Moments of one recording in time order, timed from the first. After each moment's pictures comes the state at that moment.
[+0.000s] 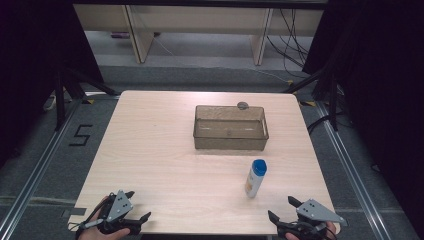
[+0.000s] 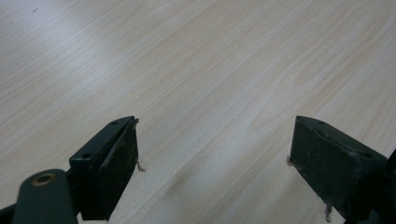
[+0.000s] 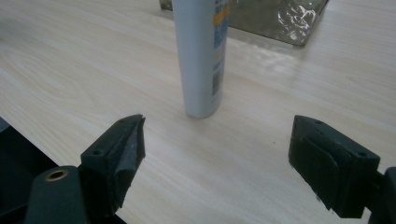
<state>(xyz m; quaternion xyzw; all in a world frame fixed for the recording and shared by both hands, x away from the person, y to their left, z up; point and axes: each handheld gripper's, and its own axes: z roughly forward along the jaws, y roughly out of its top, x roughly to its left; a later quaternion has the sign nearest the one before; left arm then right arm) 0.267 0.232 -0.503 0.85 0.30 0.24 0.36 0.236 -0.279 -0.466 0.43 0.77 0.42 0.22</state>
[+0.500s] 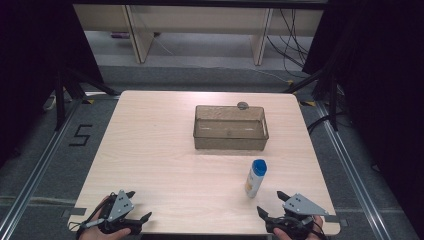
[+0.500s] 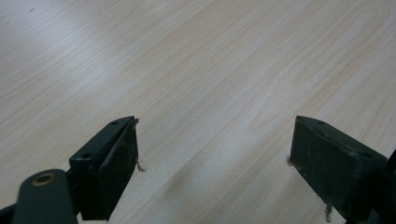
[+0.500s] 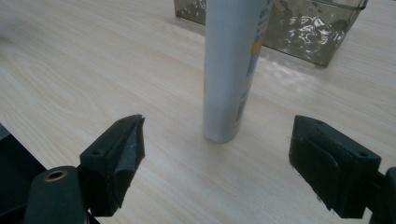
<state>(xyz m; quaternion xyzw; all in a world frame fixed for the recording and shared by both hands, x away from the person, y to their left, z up) 0.267 0.231 -0.503 0.86 0.29 0.24 0.35 0.247 -0.251 -0.463 0.41 0.78 0.42 0.22</state>
